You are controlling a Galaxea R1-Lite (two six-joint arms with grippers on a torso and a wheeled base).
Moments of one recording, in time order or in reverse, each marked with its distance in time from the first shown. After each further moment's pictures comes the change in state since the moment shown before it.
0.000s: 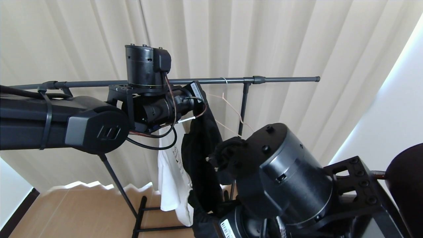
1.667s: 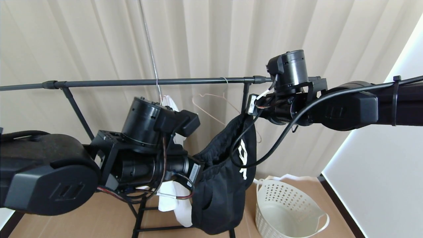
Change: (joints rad) left arm -0.117 -0.152 0.333 0.249 -0.109 0.554; right arm -0.547 0.243 -0.326 -0.311 -0.083 0.085
